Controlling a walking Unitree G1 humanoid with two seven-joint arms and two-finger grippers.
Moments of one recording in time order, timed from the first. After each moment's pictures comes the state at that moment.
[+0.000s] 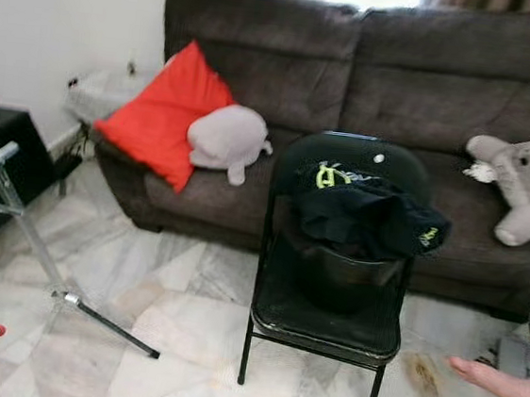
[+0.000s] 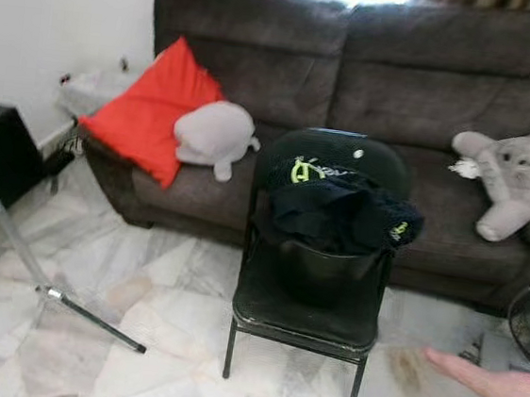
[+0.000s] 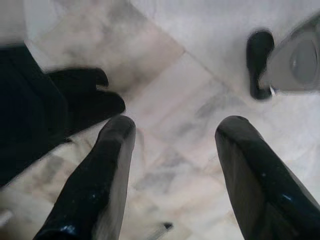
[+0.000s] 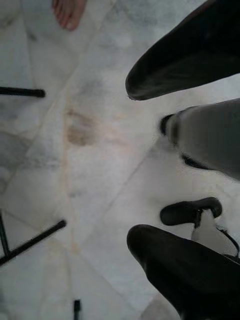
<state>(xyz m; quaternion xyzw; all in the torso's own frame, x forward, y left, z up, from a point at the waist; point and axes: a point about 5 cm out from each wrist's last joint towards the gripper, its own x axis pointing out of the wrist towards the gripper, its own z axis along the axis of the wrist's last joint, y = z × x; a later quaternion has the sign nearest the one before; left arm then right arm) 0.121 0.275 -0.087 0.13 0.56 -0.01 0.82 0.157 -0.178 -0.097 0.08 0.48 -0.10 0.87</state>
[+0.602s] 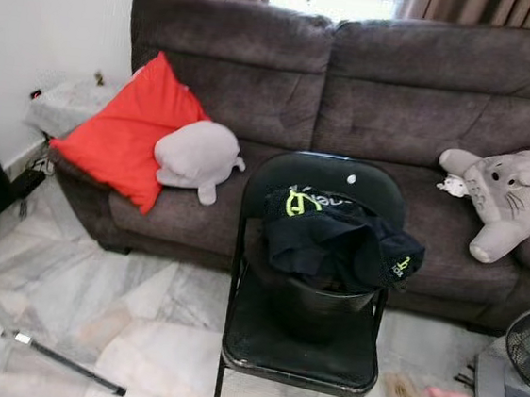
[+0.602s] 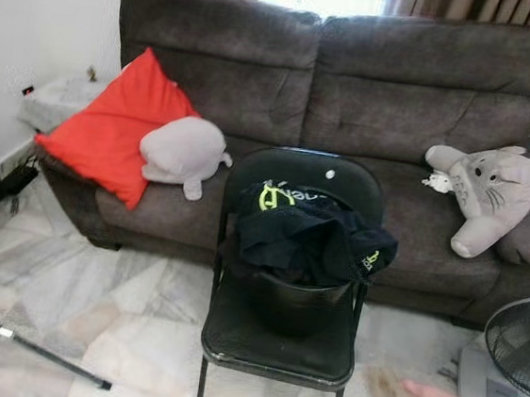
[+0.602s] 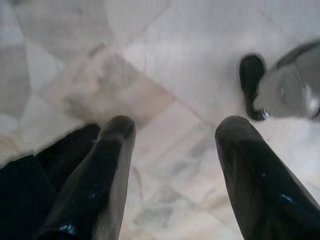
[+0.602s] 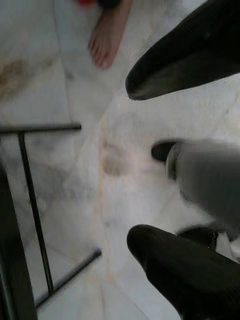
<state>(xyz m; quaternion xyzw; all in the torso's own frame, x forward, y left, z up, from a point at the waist) 0.129 0.265 -0.088 0.12 0.55 -0.02 0.83 0.150 -0.197 -0.097 0.05 0.48 -0.11 0.87</state>
